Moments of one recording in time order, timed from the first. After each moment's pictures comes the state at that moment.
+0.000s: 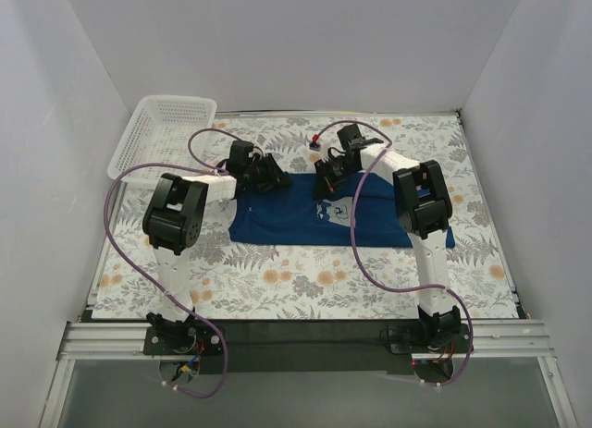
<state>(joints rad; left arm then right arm) -0.33 2.08 1.23 0.23 0.52 -0.75 0.39 2.30 1.76 -0.60 -0.79 -0.21</state>
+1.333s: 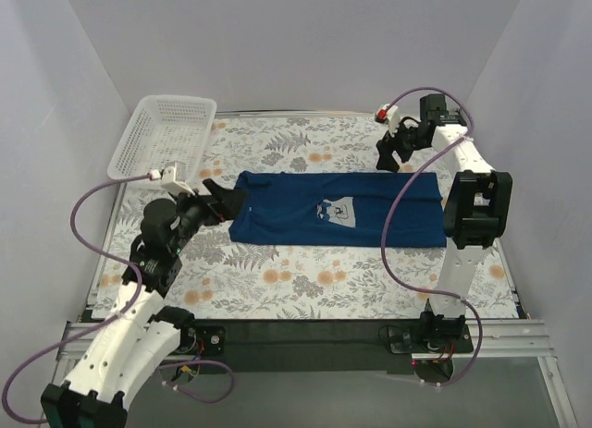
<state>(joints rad) -0.31 0.77 0.69 -0.06 0.15 -0.59 0.05 1.98 1.68 -0.72 -0.70 -0.83</state>
